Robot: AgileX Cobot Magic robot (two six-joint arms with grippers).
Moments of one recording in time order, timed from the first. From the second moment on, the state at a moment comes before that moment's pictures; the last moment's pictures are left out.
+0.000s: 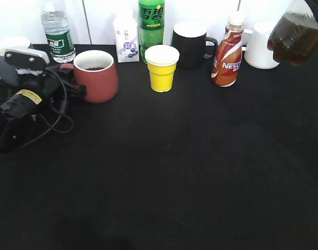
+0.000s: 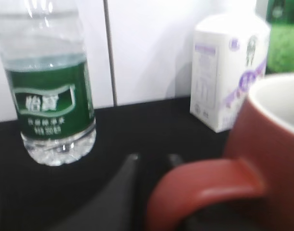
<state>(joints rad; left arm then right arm) -0.21 2.19 -0.89 0.11 -1.17 -0.05 -0.03 1.32 -0.65 -0.82 -1.03 0.68</state>
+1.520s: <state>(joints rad) -0.22 1.36 -0.44 0.32 -0.56 -0.27 -0.03 1.72 -0.33 -0.28 -1.06 0.21</state>
